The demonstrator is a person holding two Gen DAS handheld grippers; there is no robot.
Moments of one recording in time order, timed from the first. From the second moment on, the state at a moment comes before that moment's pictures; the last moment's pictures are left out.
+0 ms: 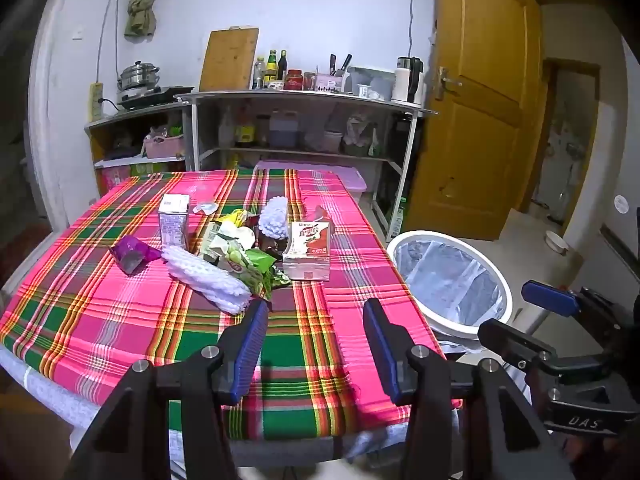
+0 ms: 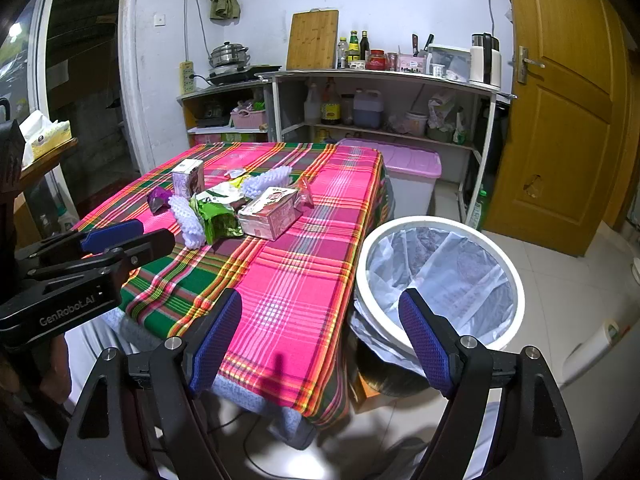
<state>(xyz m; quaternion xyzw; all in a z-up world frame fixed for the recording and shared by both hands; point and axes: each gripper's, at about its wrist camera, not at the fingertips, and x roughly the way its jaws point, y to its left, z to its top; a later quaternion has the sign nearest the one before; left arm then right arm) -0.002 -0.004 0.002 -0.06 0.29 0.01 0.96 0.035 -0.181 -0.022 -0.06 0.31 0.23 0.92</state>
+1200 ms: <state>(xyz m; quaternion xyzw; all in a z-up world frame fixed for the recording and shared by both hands) -0.003 -0.008 -0.003 -0.05 0.29 0.01 0.95 0.034 -0.182 -0.022 -0.06 0.31 0.23 0.92</state>
